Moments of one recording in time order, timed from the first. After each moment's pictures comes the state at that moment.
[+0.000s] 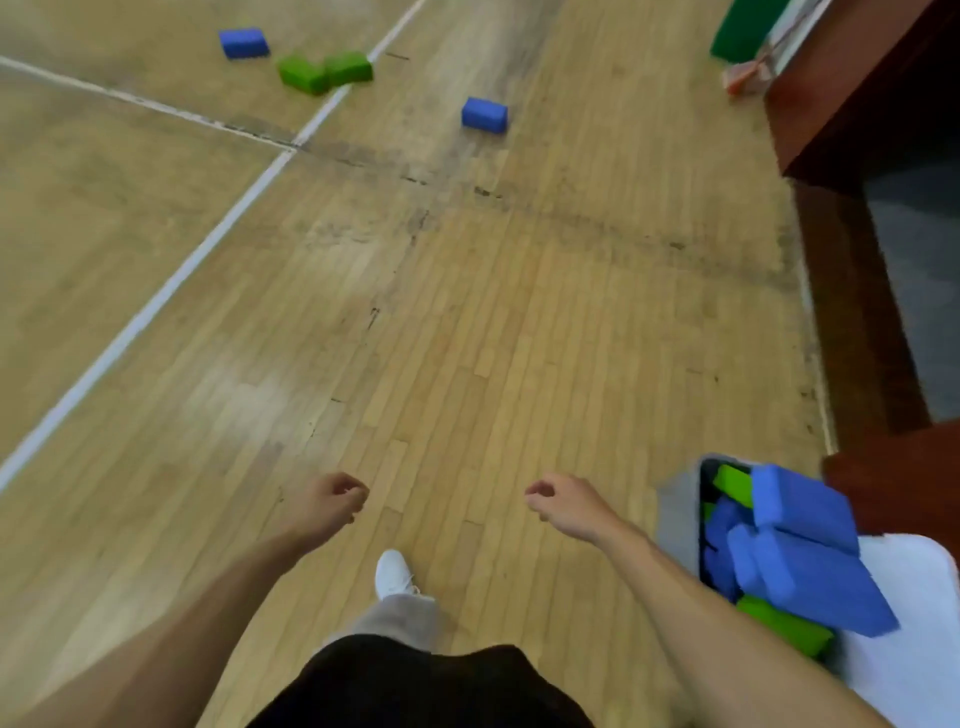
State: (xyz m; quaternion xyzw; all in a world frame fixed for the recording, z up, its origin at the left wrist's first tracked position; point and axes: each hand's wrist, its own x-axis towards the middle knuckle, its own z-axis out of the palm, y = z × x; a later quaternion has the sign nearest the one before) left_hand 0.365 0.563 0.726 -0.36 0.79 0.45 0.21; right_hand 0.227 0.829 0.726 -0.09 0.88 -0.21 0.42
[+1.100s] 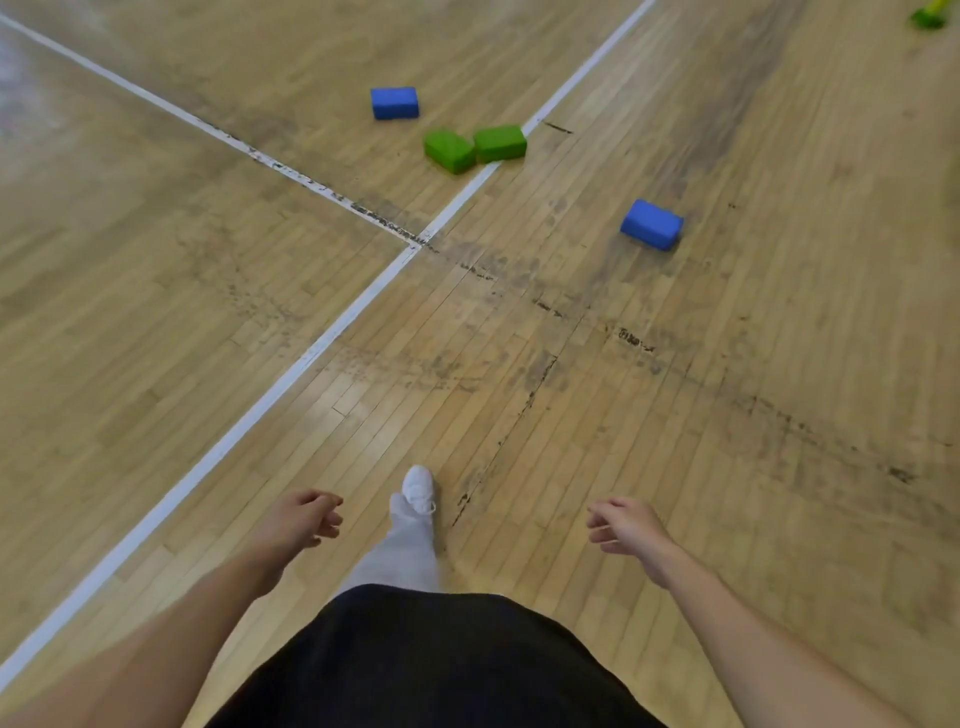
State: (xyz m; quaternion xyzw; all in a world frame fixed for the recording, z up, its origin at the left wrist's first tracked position) left_hand -0.135 0.032 0.711 -0.58 0.62 0.52 0.10; right_hand -0.390 0.318 0.677 0.06 0.83 -0.32 0.44
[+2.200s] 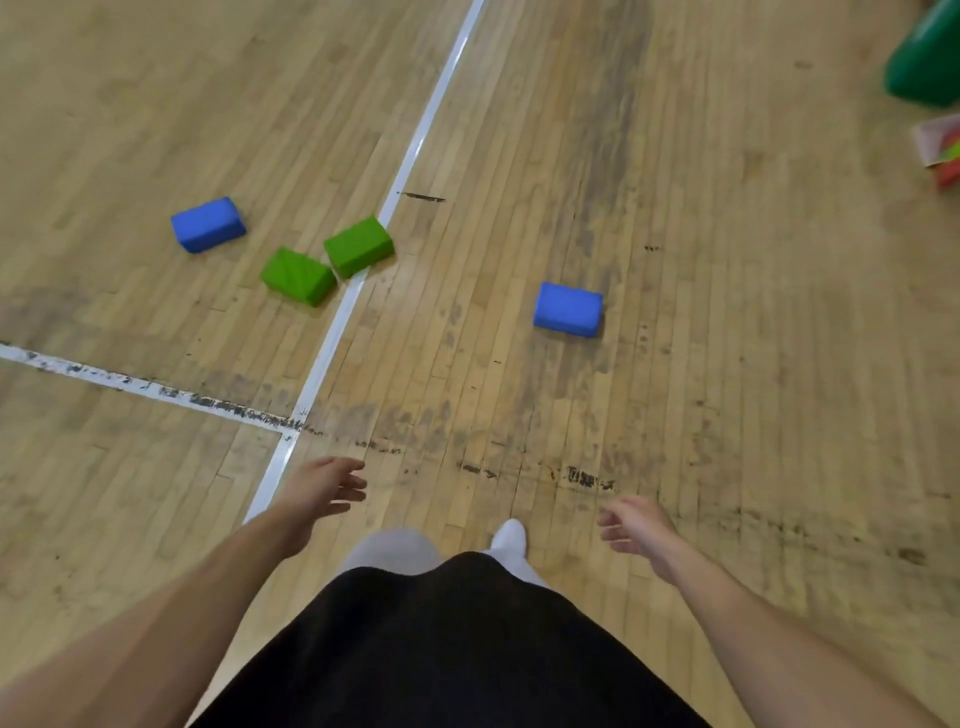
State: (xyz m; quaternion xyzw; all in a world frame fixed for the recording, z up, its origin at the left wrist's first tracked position) left_hand -0.936 -0.284 0.710 -0.50 0.64 0.55 0.17; right_hand -1.052 0.075 0.662 0.25 0.78 -0.39 0.41
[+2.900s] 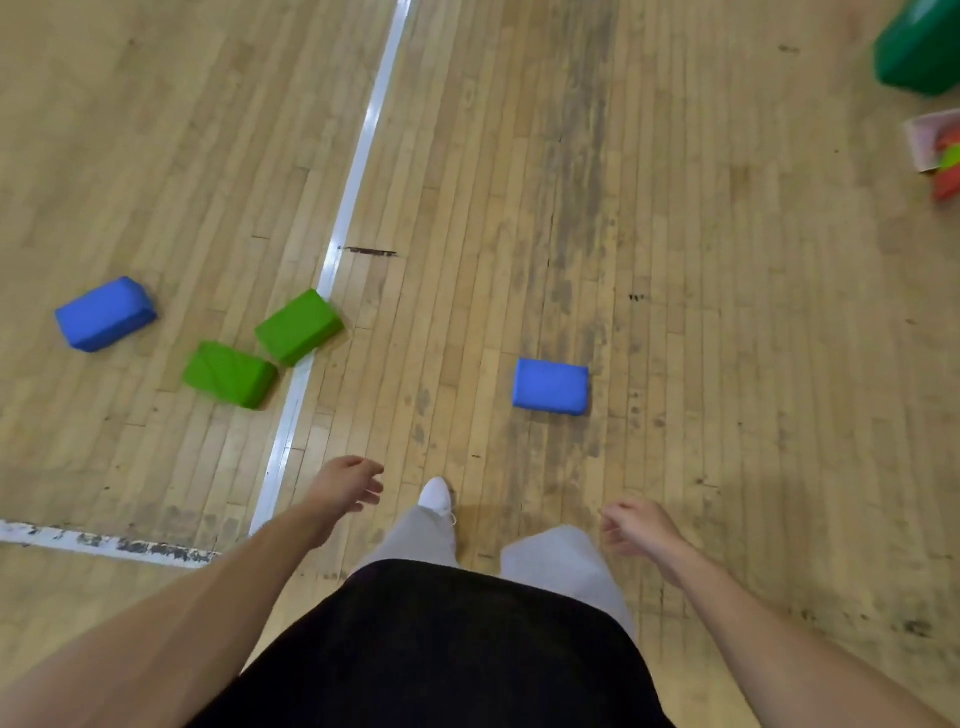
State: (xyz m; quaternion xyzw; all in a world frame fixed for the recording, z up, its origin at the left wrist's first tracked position) left_hand -1.375 -0.401 0.667 -0.45 0.69 0.49 0.28; right_hand -1.435 -0.046 0.640 0.26 0.79 -0.35 0.43
